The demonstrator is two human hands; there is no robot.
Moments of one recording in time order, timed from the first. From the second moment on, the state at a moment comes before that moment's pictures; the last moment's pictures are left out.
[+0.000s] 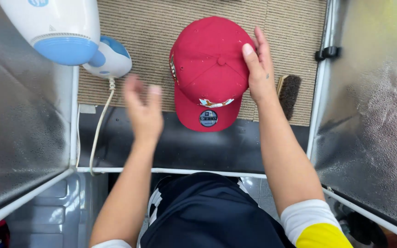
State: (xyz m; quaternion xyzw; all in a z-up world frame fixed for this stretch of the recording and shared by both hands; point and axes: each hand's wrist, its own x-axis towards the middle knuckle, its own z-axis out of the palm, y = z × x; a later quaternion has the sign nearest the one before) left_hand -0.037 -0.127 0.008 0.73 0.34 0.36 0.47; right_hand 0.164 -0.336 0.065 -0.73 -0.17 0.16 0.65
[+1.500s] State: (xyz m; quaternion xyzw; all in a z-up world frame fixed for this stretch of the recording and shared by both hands) left_hand -0.060 -0.213 0.005 0.55 0.36 0.10 0.74; right_hand 0.062 -0.378 0.128 -0.80 -0.39 -0.04 0.45
